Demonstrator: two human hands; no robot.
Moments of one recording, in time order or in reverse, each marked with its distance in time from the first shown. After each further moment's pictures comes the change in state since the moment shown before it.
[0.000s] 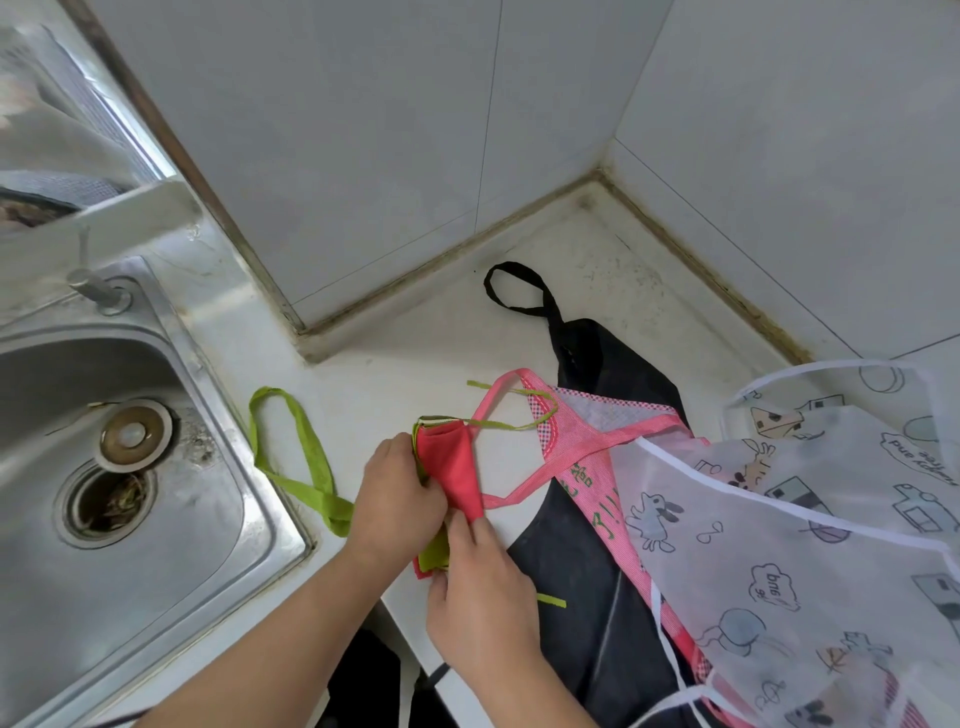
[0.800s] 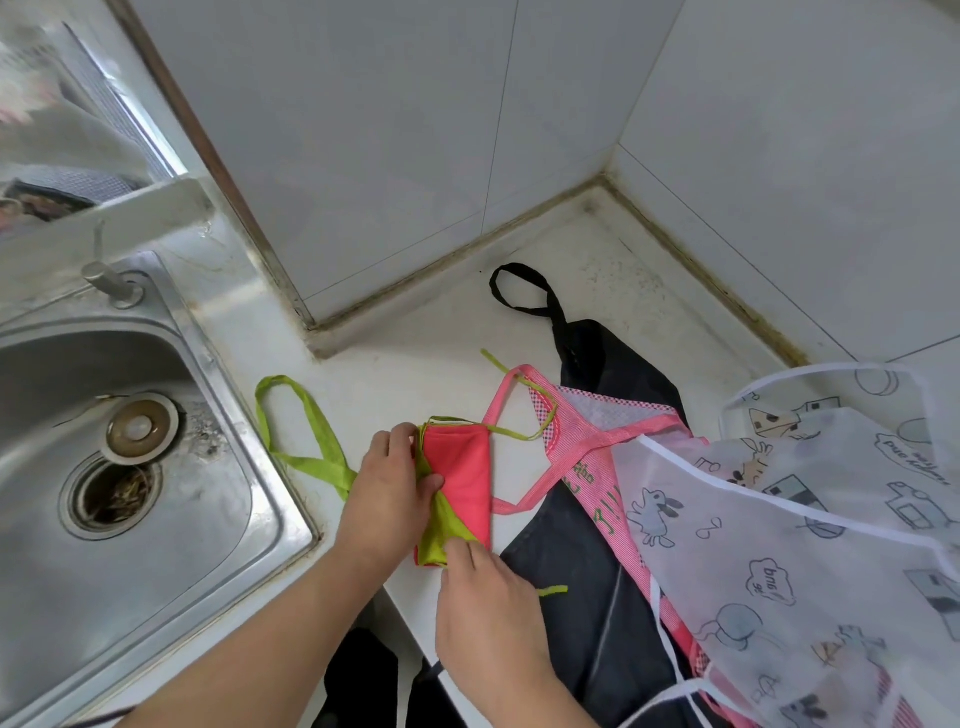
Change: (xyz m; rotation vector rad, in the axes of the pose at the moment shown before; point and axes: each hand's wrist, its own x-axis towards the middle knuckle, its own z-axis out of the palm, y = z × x) left_hand 0.002 -0.036 0.003 0.130 0.054 0.177; right_hand -0.019 0.006 0.013 -0.185 0.112 -0.189
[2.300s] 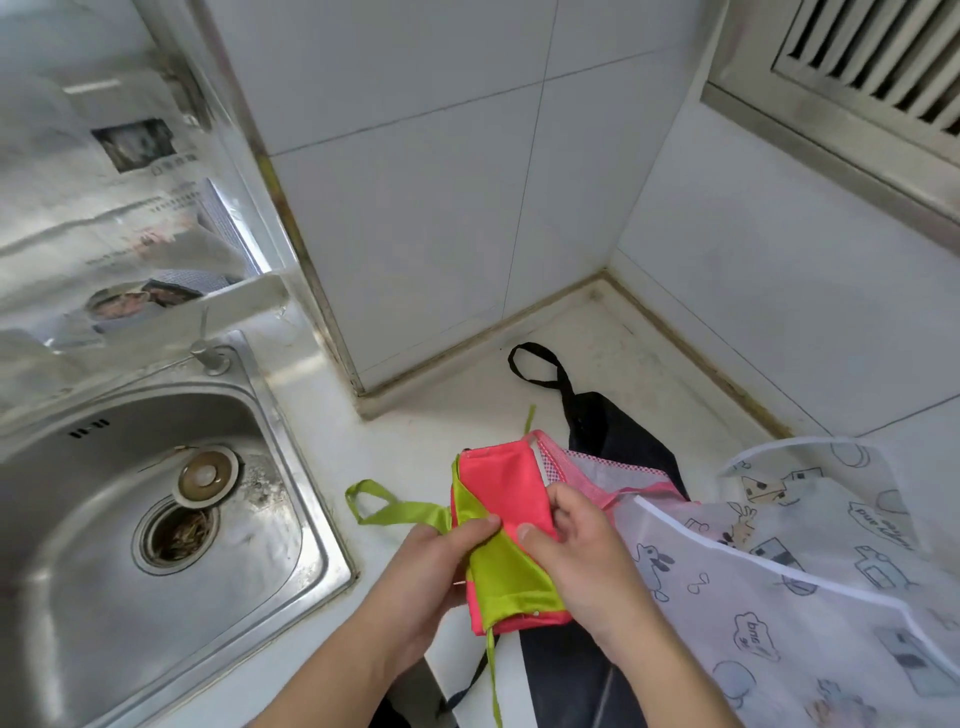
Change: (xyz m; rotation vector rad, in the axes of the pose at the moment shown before) left_hand -0.068 0.107 -0.087 -1.127 -0.412 -0.480; right_hand 0.032 0.027 -0.145 1.114 -0.045 0.287
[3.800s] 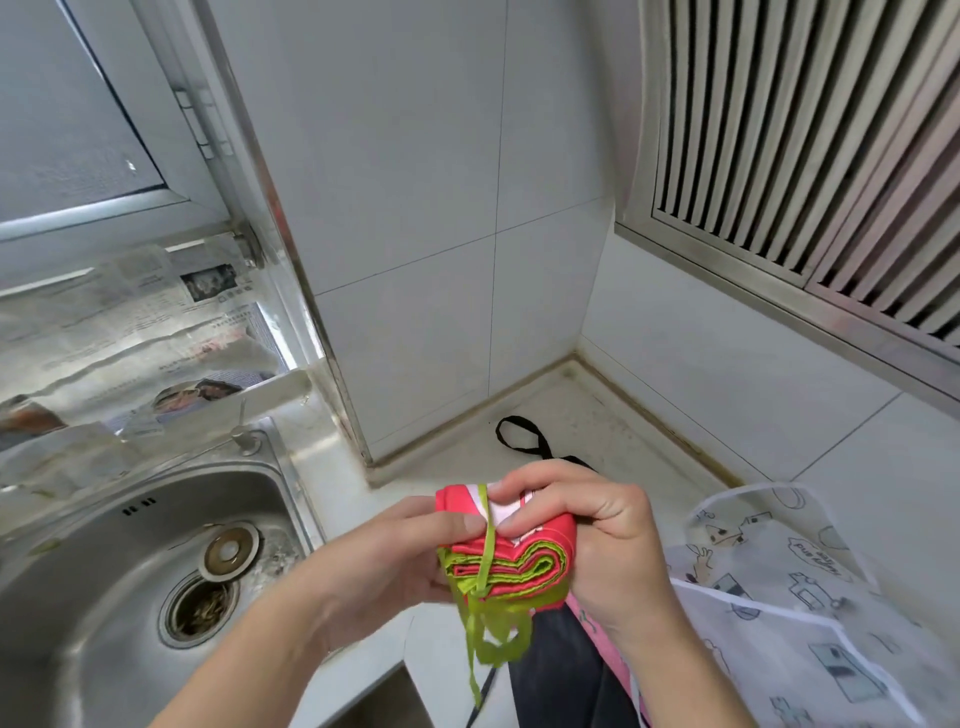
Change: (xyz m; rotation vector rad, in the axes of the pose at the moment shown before) left_hand -0.127 0.108 0.036 0.326 -0.324 0.181; right_hand -0.082 -0.127 -0.033 0.166 -0.051 -0.736
